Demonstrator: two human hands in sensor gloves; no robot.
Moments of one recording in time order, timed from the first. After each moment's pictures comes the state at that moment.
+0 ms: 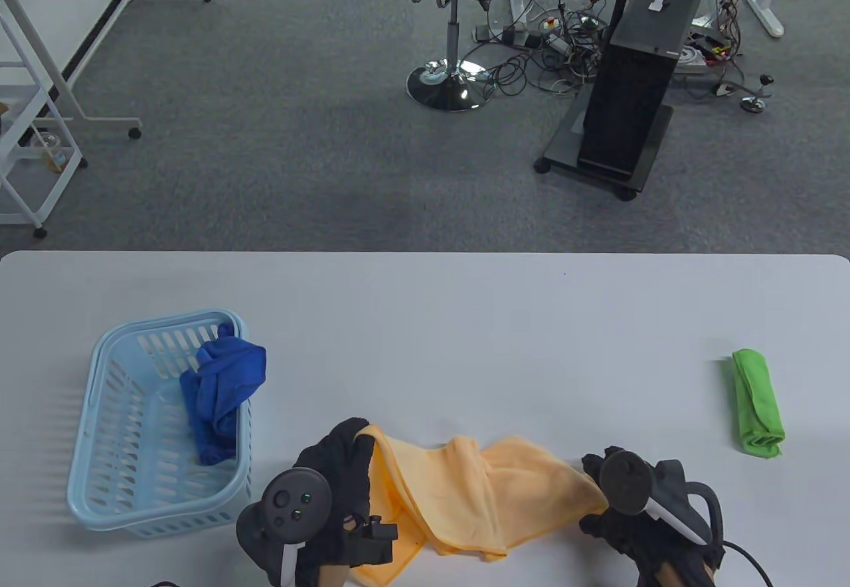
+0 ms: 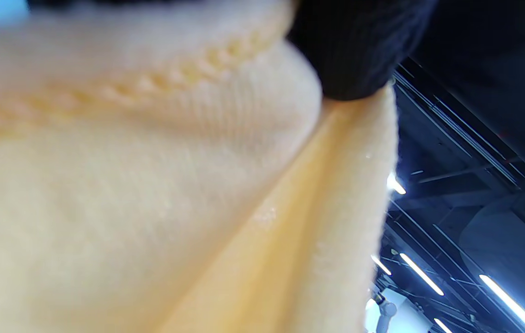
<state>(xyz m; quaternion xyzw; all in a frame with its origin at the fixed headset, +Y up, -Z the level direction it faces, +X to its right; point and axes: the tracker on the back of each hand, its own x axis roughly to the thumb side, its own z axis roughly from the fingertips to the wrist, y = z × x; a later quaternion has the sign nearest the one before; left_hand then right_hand) -0.156 -0.685 -0.221 0.19 0.07 0.38 0.90 0.247 -0.757 -0.251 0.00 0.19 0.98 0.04</state>
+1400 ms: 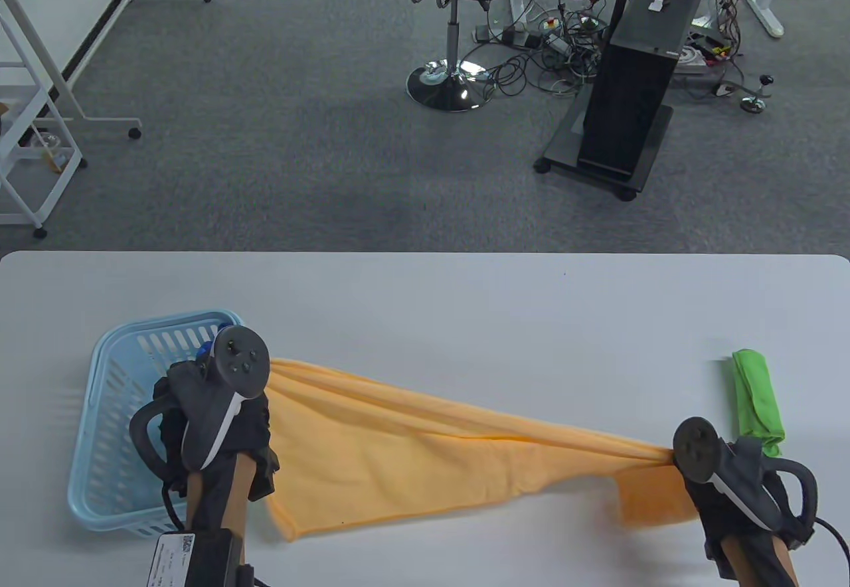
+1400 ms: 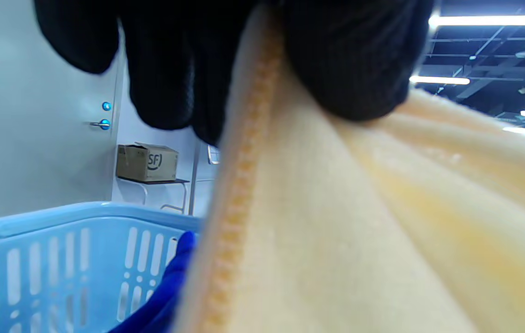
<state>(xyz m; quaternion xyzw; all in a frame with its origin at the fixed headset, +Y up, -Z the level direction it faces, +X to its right) -0.229 -0.551 -0.281 0.09 0.21 0.06 0.97 0.312 -0.674 -0.265 -0.10 -0.01 0.99 -0.03</state>
